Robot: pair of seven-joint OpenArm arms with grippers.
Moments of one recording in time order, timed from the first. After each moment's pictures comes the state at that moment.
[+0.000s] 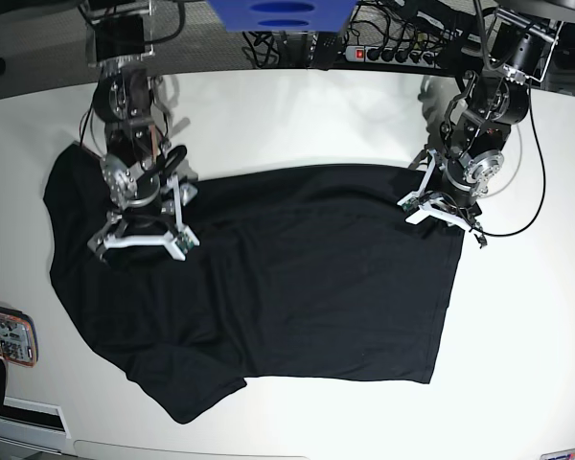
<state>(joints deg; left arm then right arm) 6.5 -27.7 17.5 87.3 32.5 -21.4 27.4 -6.2 10.1 -3.2 98.2 -36.9 26.5 -38.1</state>
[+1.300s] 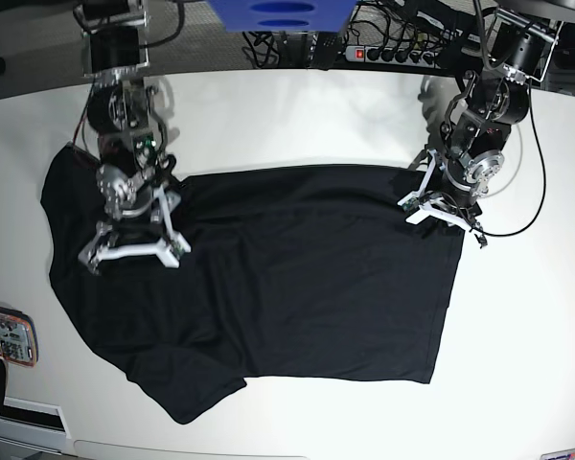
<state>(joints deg) 6.5 -27.7 17.5 87.3 32.5 -21.4 27.4 -2.8 11.5 -3.5 95.3 -44.9 26.4 -37.6</state>
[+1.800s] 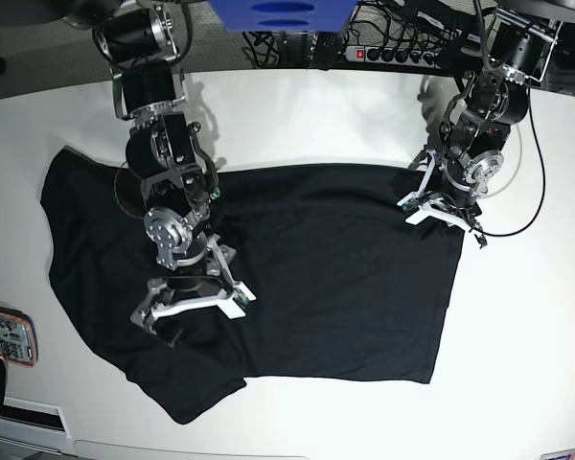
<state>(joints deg) 6.5 -27.5 17.5 87.4 32.5 -21.3 27.6 6.5 4.3 -13.3 94.7 -50.9 26.2 -38.0</state>
